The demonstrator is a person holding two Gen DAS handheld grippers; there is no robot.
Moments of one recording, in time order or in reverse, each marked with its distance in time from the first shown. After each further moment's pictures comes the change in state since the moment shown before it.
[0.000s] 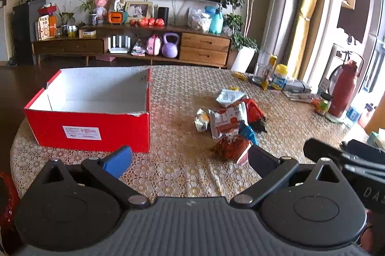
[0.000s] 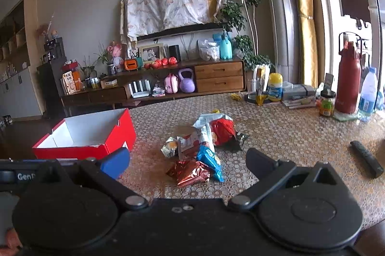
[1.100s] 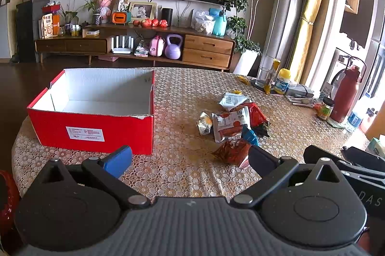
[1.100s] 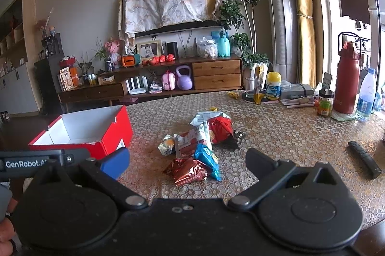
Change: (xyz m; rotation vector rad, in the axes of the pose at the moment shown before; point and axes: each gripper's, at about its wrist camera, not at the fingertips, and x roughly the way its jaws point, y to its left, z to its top) left arm -0.001 0.005 0.003 -0.019 -0.003 0.004; right arm 0.005 -0.003 0.001 0.007 0.019 -0.012
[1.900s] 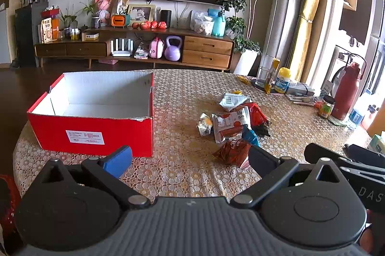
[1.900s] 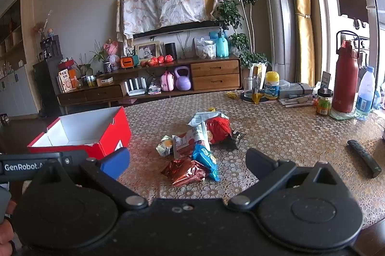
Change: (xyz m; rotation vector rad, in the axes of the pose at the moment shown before) left arm 0.001 -0.001 -0.001 0.011 -0.003 0.001; right arm 0.000 0.000 0.001 0.010 0.000 -0.001
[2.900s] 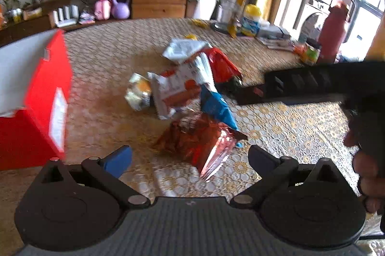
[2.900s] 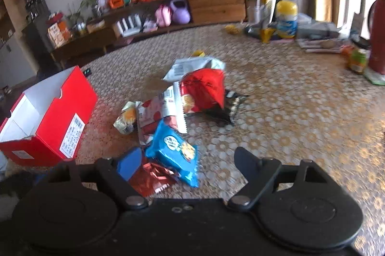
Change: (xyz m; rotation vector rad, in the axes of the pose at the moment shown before) left arm 0.174 -0.066 -0.009 0.159 0.240 -0.198; right arm 0.184 -0.066 0.033 0.064 0.416 0.072
